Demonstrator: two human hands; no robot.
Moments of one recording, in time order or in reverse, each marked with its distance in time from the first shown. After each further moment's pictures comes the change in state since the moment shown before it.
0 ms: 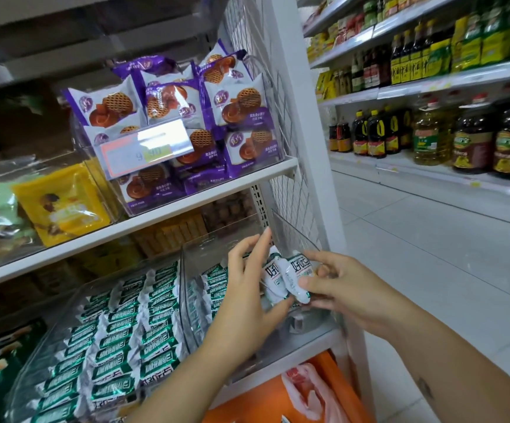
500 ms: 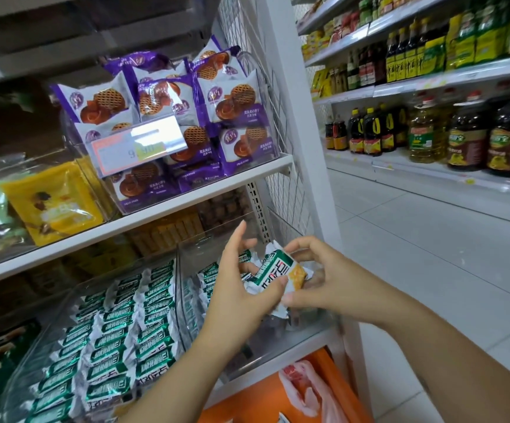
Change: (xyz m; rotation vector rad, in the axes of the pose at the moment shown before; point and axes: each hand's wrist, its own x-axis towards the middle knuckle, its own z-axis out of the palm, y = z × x) left_hand 0.006 0.009 -0.001 -0.325 0.123 -0.185; right_hand -0.007 -0.014 -0.002 -0.553 -0.143 -0.185
